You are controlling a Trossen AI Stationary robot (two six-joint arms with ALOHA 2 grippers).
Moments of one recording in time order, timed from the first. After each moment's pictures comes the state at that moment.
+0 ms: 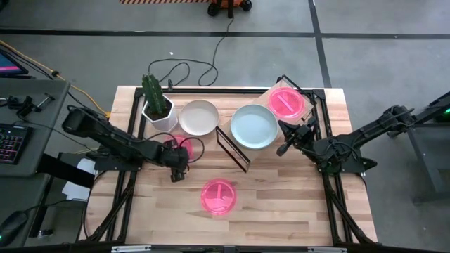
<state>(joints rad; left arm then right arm) -0.24 1.39 0.53 -0.45 -0.27 -0.50 0.41 0.88 0.51 0.27 1.22 0.03</state>
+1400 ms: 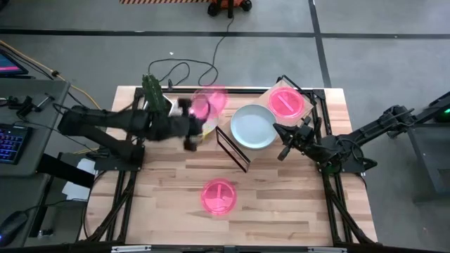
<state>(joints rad) -0.11 1.30 1.33 -0.72 -0.62 0.34 0.41 0.88 0.51 0.46 1.03 -0.03</state>
